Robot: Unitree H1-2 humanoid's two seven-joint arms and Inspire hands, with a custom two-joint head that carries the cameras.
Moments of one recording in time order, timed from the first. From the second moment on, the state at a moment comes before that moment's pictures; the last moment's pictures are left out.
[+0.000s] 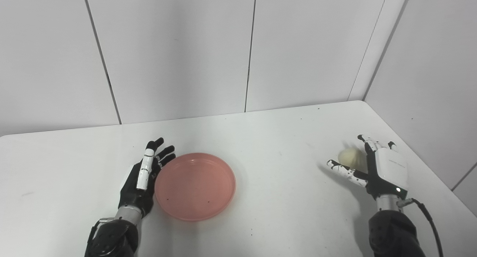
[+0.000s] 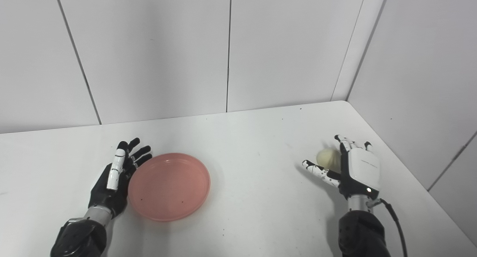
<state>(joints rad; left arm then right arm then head) -0.45 -0.05 -0.05 0.33 -0.12 0.17 -0.12 -0.15 -0.40 -0.17 0.10 -0.83 0.26 -0.23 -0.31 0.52</state>
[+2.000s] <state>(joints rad) -0.45 -0.04 -0.07 0.35 -0.12 0.15 -0.13 -0.24 -0.47 -0.17 0.09 -0.92 0.46 0.09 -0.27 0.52</state>
